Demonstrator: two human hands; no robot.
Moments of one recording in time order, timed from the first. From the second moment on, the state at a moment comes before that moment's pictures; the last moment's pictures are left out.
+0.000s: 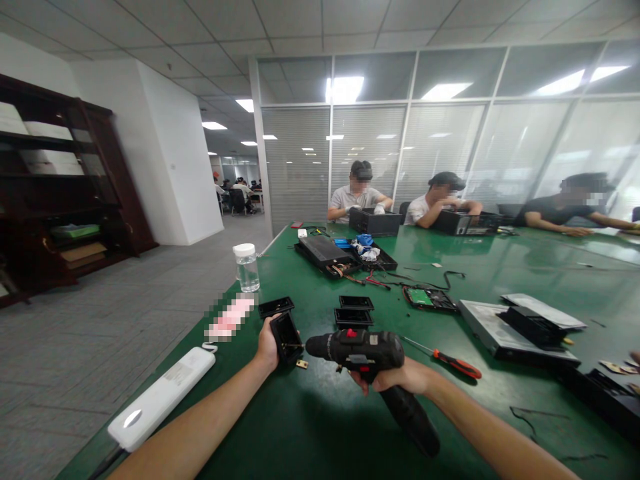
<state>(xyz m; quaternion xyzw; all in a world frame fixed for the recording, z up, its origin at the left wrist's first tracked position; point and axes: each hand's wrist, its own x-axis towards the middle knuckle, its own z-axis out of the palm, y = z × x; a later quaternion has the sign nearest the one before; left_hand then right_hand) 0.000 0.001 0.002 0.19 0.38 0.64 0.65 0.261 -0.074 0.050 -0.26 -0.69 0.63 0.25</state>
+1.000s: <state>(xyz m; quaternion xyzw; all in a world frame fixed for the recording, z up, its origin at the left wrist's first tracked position) -0.001 0.002 -0.001 0.21 0.37 0.64 0.64 0.263 -0.094 0.077 -0.28 -0.69 0.63 0.22</state>
